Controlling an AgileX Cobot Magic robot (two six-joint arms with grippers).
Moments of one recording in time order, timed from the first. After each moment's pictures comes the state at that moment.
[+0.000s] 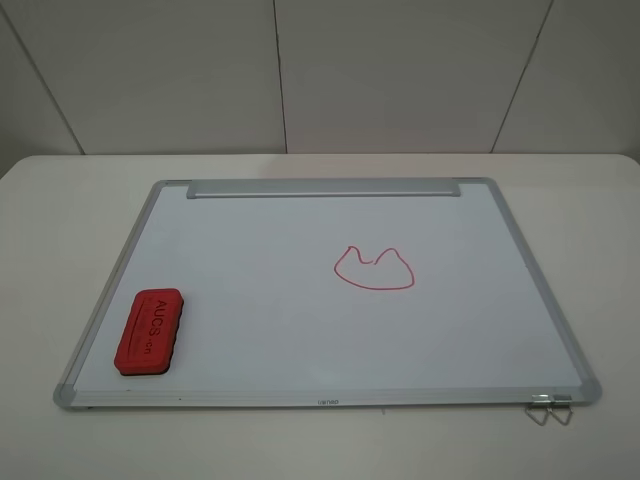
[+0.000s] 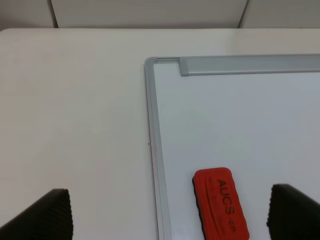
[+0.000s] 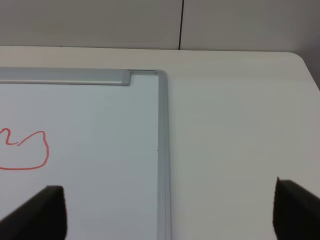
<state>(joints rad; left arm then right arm) -0.45 0.38 -0.82 0.27 1.09 -0.38 -0.06 0.00 -0.52 -0.02 1.07 -0.03</state>
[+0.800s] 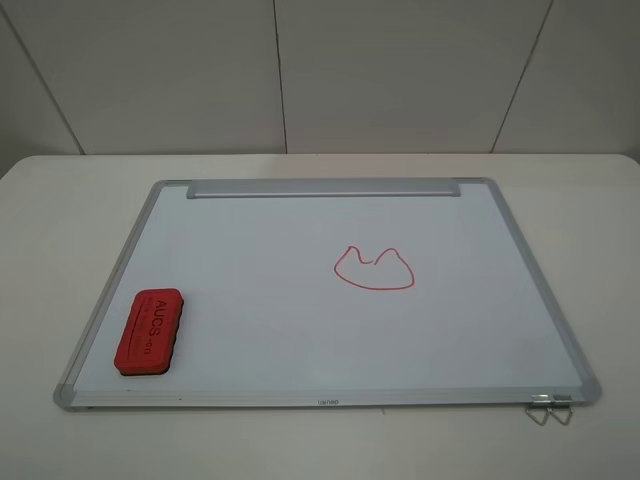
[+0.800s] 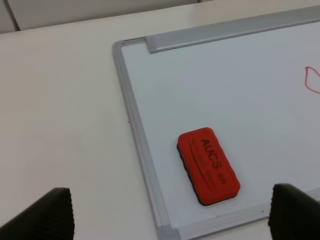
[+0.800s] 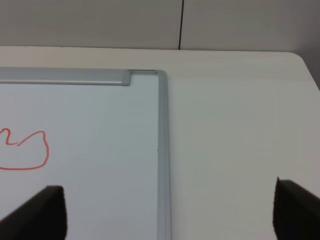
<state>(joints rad) -0.45 0.10 -0.68 0.13 1.13 -0.16 -0.06 0.00 -0.52 -0.02 1.07 -0.03</state>
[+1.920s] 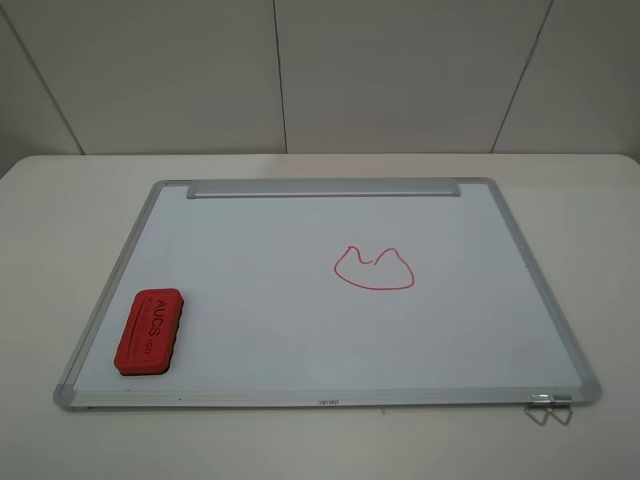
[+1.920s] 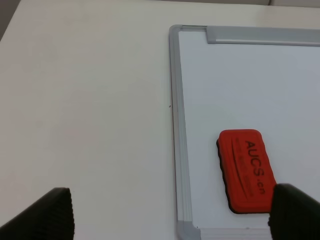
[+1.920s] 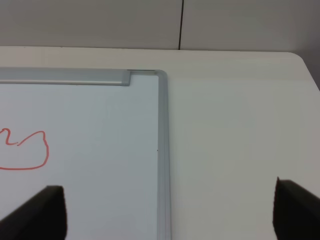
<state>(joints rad) -0.09 -0.01 -0.51 0.05 1.07 -0.12 -0.06 0.00 -0.52 -0.02 1.07 -0.03</state>
